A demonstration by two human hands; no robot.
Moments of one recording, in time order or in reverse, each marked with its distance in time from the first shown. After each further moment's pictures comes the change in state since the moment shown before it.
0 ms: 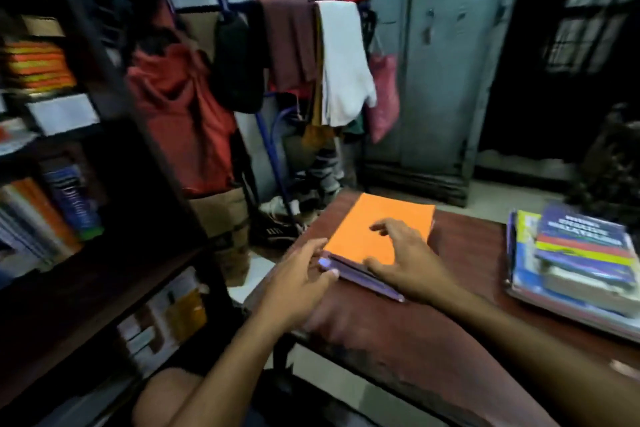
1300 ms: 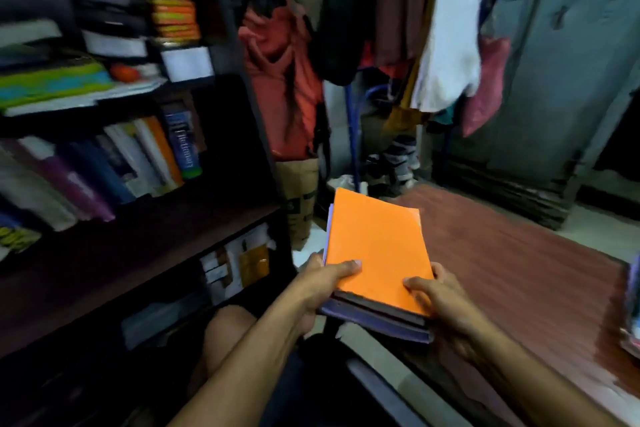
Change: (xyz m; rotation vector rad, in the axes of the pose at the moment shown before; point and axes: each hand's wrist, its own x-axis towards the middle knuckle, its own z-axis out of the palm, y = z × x) left_hand -0.036 -0.036 -0.014 -0.679 0.169 -0.568; right_hand -0.002 -0.006 0.085 0.766 -0.190 0.528
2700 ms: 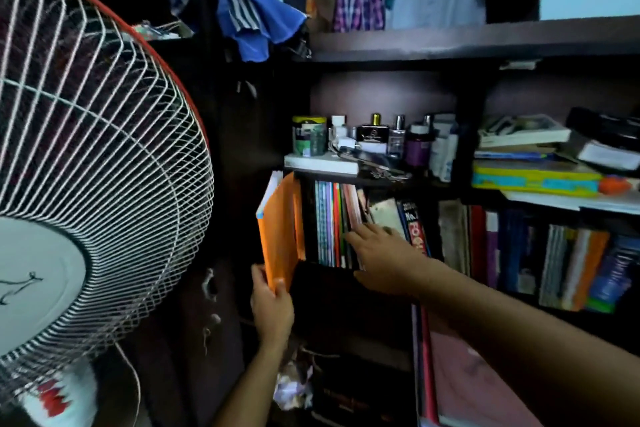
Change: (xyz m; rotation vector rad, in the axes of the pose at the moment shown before) left_hand -0.277 -0.082 -0.474 -0.039 1.824 0.294; right_hand -0.214 -0.200 0.584 -1.269 -0.790 -1.867
